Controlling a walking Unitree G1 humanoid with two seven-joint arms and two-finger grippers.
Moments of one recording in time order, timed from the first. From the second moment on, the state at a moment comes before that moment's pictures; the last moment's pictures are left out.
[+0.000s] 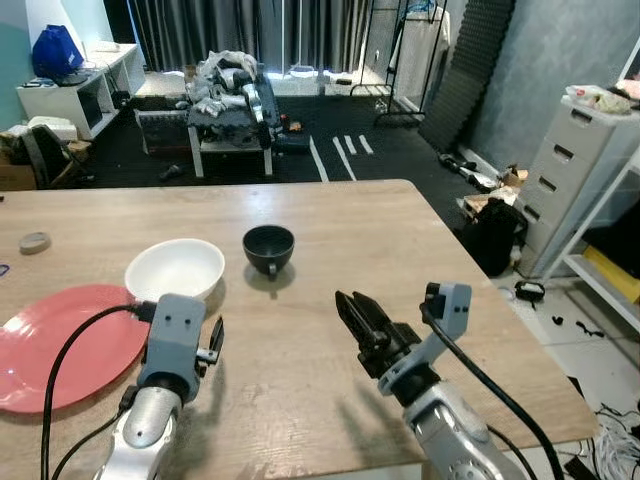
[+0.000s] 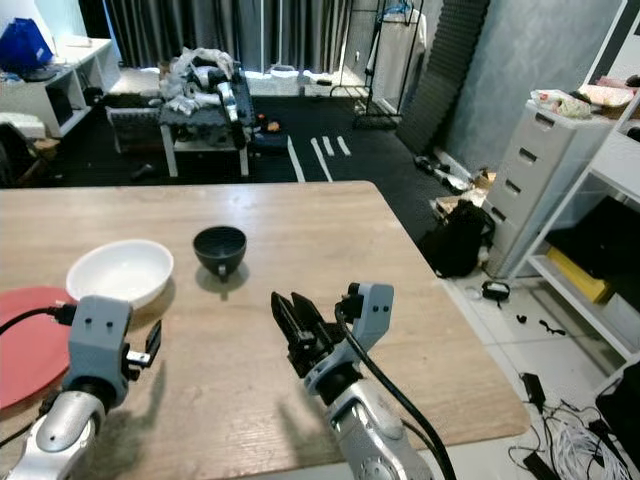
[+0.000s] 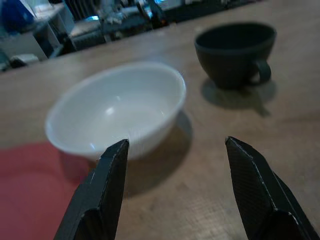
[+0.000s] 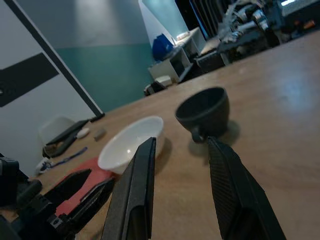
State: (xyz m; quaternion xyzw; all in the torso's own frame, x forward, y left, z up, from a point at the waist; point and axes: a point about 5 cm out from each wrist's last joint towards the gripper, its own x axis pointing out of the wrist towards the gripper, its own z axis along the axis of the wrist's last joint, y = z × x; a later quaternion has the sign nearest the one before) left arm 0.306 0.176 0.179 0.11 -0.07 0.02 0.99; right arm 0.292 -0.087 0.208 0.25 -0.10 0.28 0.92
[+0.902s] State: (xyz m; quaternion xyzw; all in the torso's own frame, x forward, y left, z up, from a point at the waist) left arm 0.305 0.171 0.179 0.12 -0.07 0.00 0.99; right arm 0.293 -0.090 0.208 0.24 -0.11 0.27 0.93
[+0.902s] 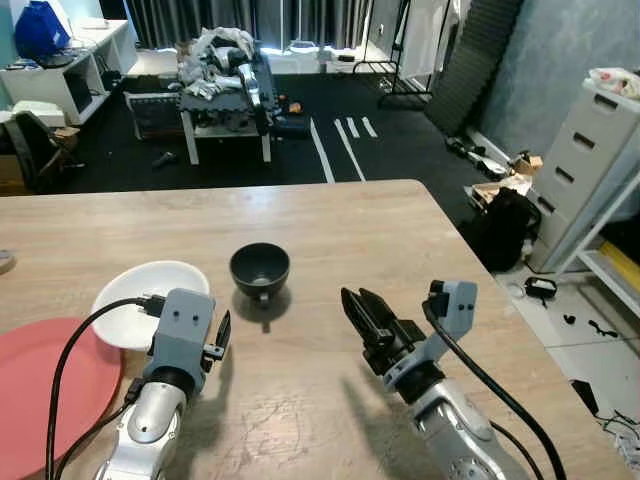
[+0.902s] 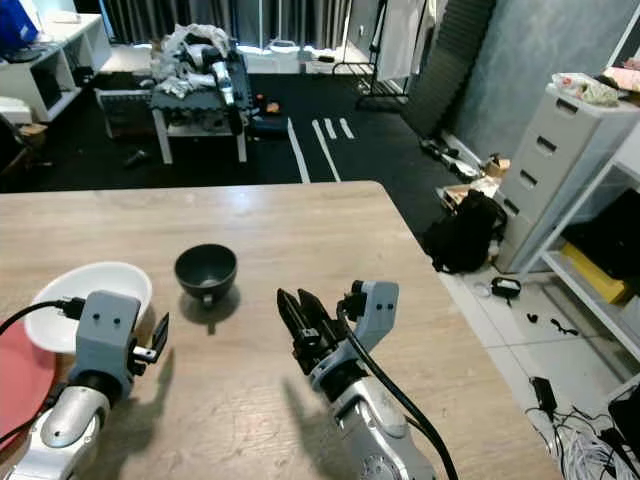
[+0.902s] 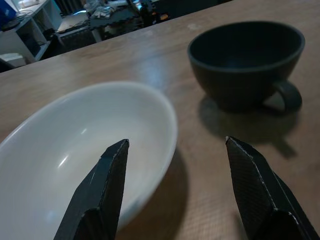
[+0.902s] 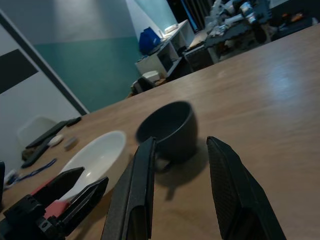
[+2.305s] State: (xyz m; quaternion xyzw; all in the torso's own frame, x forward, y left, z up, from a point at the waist) left arm 0.261 0.198 0.181 0.12 -0.06 0.00 0.99; right arm 0.351 -0.018 0.217 -0.03 -0.12 0.19 0.97
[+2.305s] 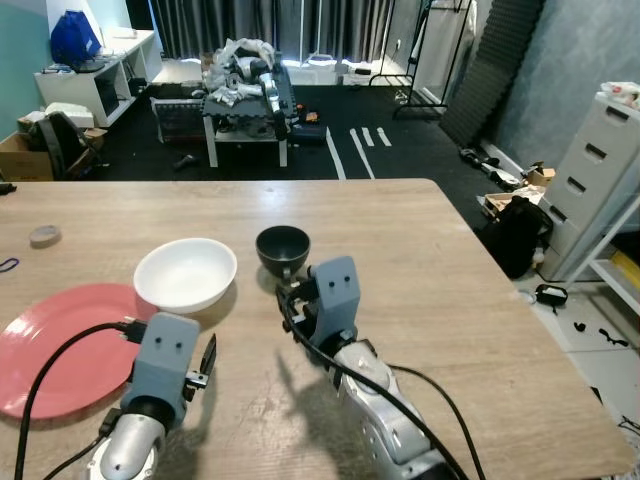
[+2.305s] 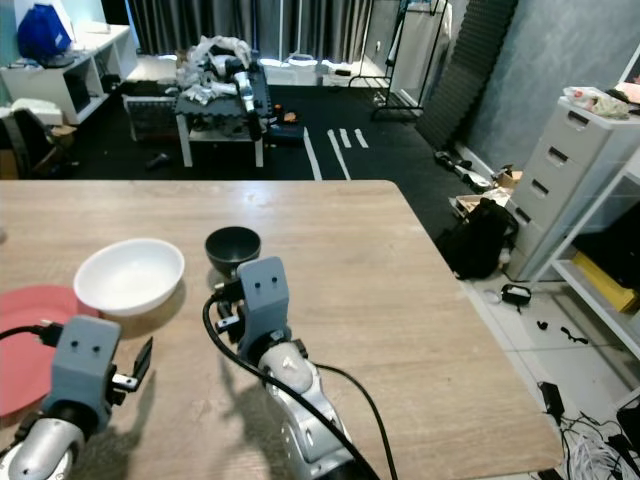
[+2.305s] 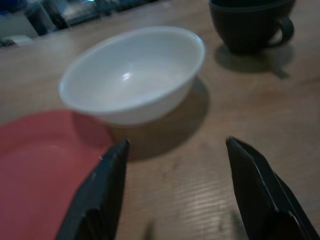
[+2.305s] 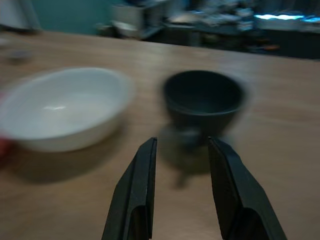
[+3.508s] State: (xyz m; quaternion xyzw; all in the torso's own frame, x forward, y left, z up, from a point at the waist) left arm 0.228 0.262 0.233 0.18 -0.06 0.08 0.98; right arm 0.385 -0.015 0.218 0.05 -0.11 0.18 0.98
